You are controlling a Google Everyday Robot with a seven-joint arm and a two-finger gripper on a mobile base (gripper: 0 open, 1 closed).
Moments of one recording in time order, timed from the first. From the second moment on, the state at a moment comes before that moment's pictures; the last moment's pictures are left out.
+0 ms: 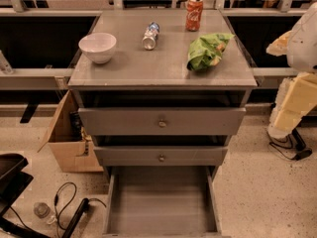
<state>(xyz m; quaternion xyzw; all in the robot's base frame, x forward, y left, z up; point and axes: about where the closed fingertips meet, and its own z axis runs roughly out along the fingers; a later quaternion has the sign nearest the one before) 0.438 -0.217 0.977 -0.60 0.78 -0.04 0.16</state>
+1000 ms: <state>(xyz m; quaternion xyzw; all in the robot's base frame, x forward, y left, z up) 0.522 -0.231 0.981 -0.55 0.81 -0.03 0.21</state>
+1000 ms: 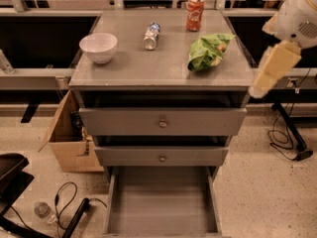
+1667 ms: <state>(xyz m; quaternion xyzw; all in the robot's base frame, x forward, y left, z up) 0.652 -0.206 0.998 -0.45 0.85 0.00 0.29</state>
